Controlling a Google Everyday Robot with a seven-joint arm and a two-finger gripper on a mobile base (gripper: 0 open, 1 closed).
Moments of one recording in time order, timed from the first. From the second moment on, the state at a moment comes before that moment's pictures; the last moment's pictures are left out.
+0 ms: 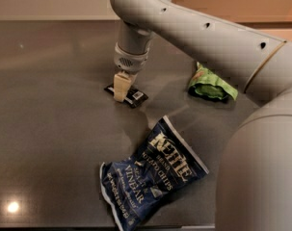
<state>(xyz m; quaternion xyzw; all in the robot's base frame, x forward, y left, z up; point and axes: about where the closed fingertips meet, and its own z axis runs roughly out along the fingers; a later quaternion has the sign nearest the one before) 0.616 0.053 0.820 -0.59 0.80 0.06 0.10</state>
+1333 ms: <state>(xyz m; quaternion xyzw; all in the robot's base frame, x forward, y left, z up) 0.578 0.018 0.868 -0.59 0.79 0.09 0.12</state>
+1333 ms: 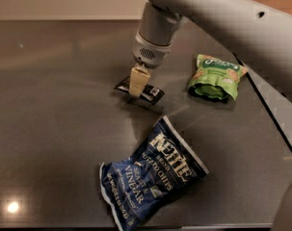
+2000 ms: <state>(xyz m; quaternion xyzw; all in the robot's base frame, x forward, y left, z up) 0.513 0.014 0.877 -0.63 0.76 0.12 0.10</state>
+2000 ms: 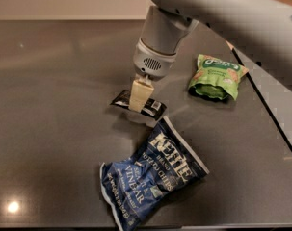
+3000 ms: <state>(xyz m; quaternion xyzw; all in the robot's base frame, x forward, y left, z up) 0.457 0.037 0.869 -0.68 0.72 0.14 0.07</state>
